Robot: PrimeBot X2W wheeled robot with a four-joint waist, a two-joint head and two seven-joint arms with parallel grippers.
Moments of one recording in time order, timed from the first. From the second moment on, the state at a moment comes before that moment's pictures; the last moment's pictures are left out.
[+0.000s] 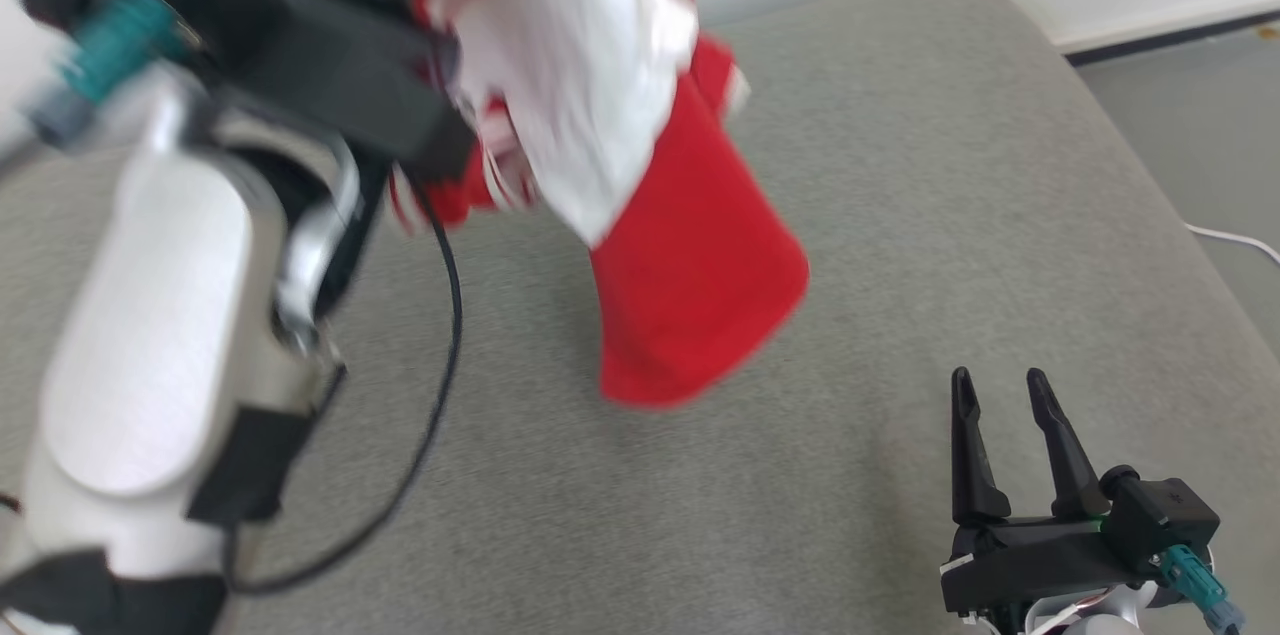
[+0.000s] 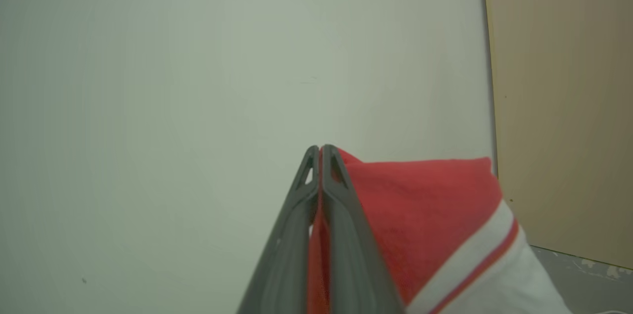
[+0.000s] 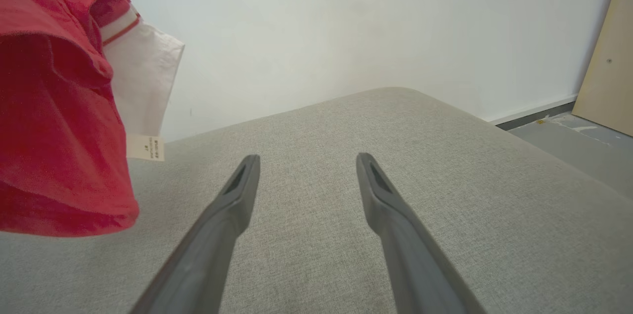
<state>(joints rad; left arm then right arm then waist) -0.94 0.24 -0.35 0.09 -0.37 -0.07 0.05 -0.10 -0.05 -0.05 0.19 0.20 0.13 -0.26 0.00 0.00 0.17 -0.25</state>
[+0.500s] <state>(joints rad) -0.56 0.22 -0.40 0.33 -0.42 -0.03 -0.07 -0.11 -0.05 -0.06 0.18 0.21 0.13 -0.26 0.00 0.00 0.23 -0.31</state>
